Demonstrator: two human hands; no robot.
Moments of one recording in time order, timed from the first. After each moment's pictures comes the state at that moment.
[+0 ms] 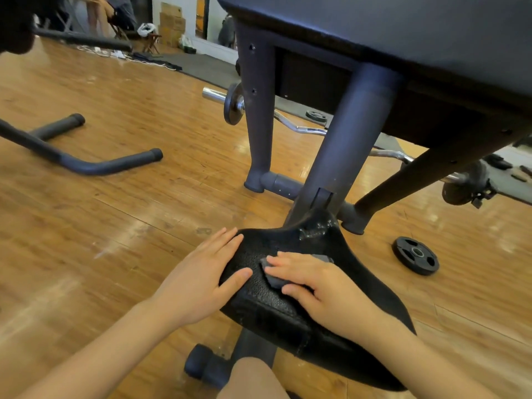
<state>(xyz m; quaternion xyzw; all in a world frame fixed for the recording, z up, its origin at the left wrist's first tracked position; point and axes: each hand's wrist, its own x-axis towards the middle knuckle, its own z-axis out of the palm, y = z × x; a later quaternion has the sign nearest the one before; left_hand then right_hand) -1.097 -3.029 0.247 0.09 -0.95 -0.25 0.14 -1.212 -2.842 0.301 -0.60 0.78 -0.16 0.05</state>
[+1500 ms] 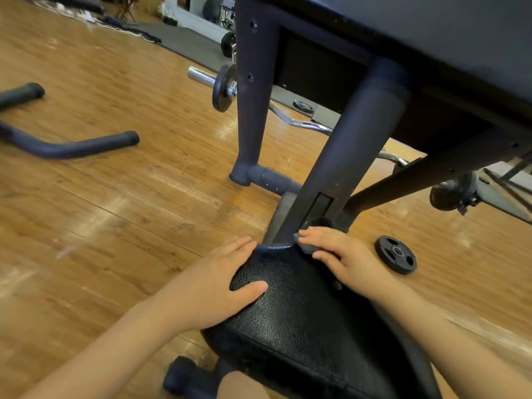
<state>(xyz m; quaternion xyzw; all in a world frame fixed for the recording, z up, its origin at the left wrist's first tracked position) -1.136 -3.050 0.252 0.03 -0.93 -0.36 0.05 -1.319 -2.857 0.288 -0.57 0.80 -0.19 0.02</state>
